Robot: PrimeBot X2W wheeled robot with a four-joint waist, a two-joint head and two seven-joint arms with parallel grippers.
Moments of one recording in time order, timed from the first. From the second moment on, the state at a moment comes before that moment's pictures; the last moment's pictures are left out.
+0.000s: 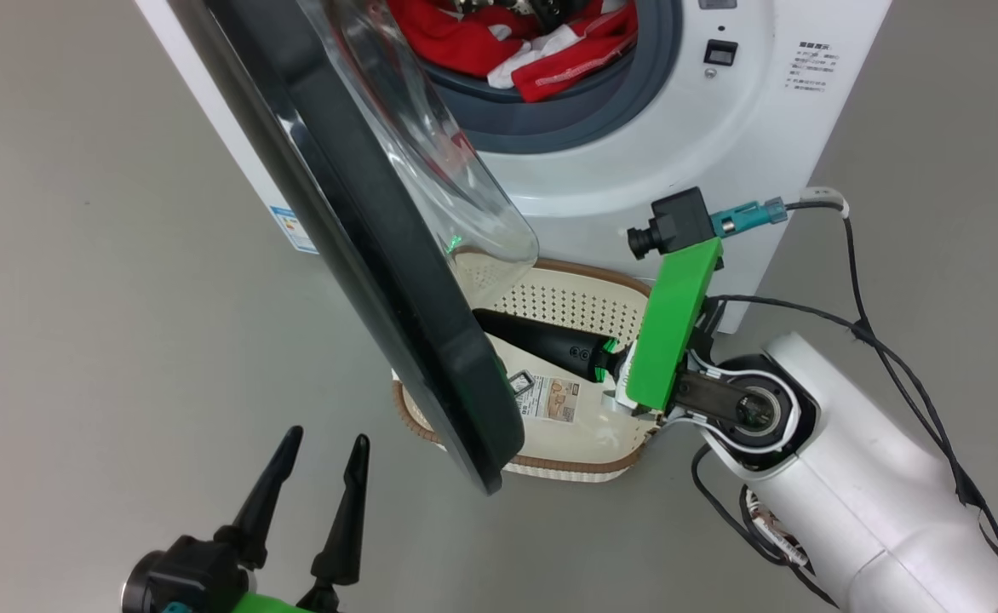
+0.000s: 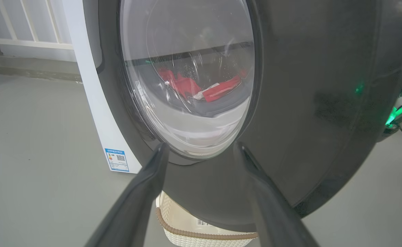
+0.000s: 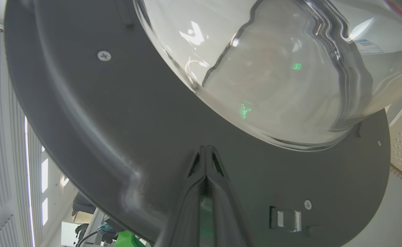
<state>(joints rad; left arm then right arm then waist) -0.06 0.04 -0.13 0.13 -0.25 -0.13 -0.25 -0.69 -0.12 0.58 0.36 1.59 0.12 0.55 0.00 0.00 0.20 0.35</state>
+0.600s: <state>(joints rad) -0.06 0.04 -0.10 0.13 -0.24 -0.13 -0.25 -0.56 -0.16 0.54 0.35 1.56 0.12 0.41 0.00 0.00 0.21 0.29</state>
